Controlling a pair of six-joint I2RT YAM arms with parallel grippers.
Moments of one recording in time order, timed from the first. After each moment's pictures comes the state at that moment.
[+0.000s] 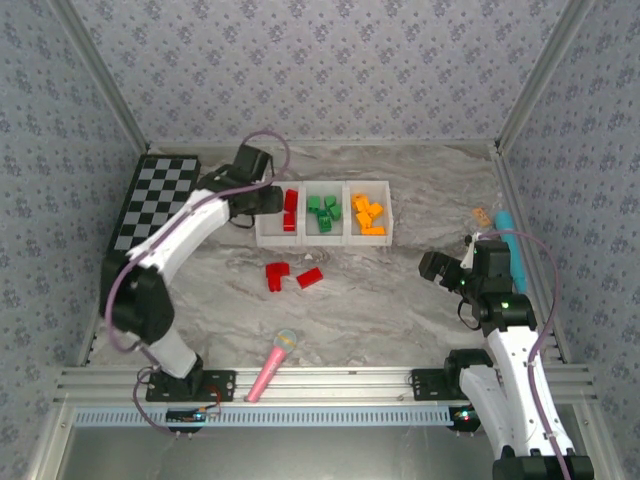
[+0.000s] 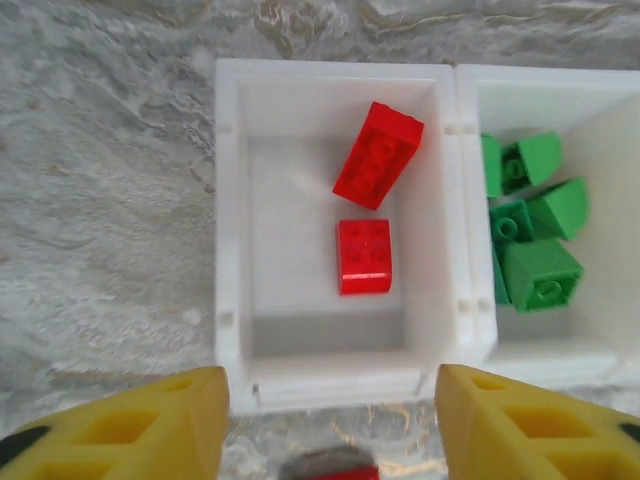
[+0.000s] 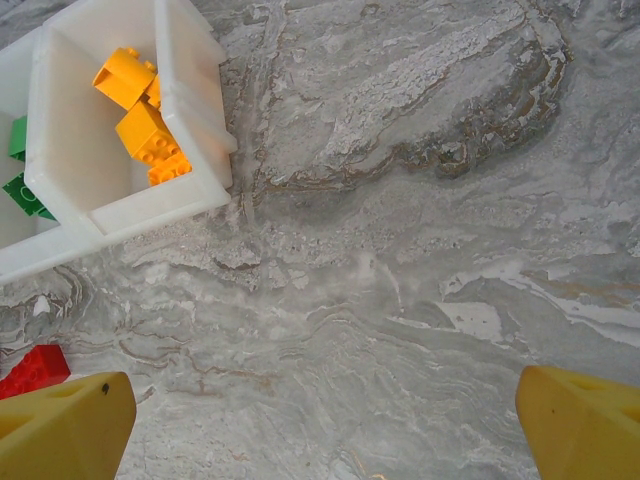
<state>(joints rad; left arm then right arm) -0.47 1.59 1.41 -0.74 -0.11 -0.43 0.02 0.65 0.64 -0.76 -0.14 0.39</state>
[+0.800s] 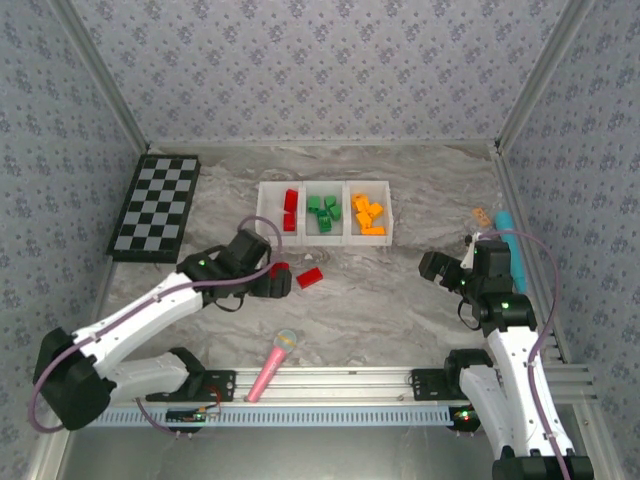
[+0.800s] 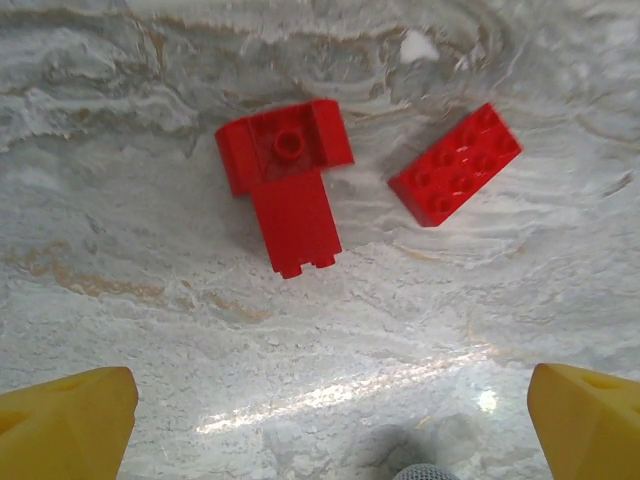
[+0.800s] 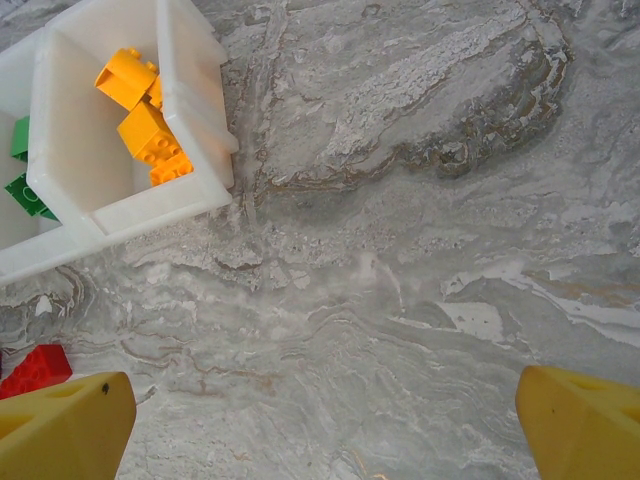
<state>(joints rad) -0.76 1.13 0.85 -0.79 -0.10 -0.59 0.02 0.64 0.64 -0.76 -0.14 0.39</state>
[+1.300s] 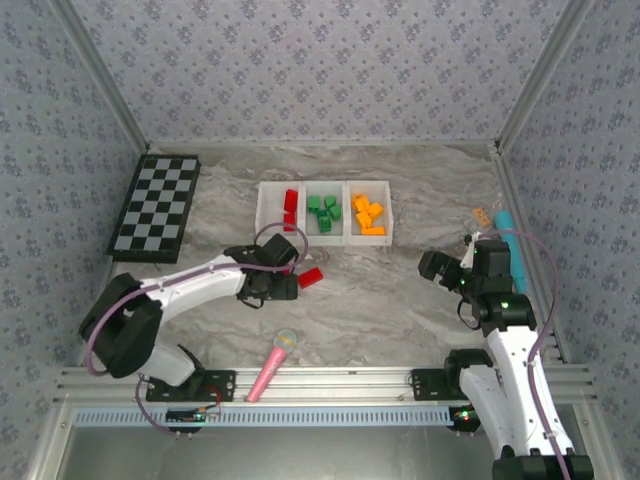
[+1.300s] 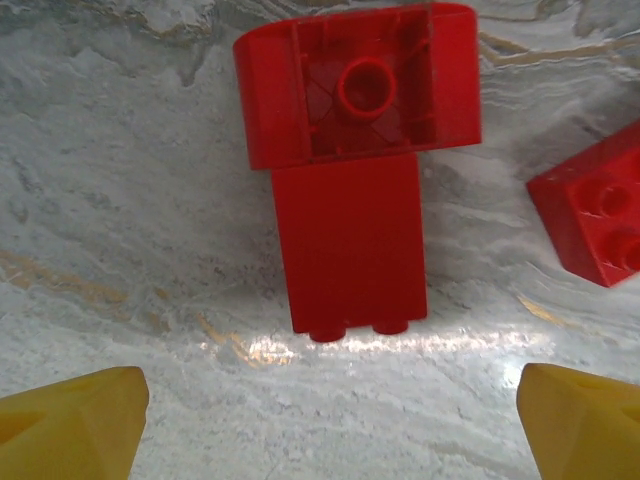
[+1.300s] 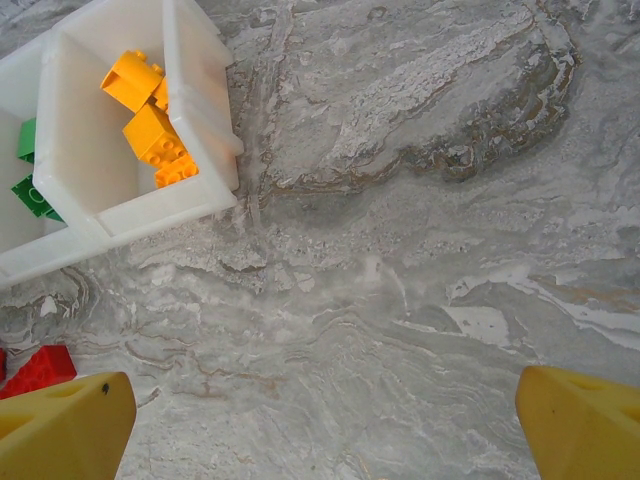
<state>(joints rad) -0.79 1.47 0.86 -0.71 -0.16 -0.76 0.02 0.65 0.63 -0.75 -0.15 0.39</state>
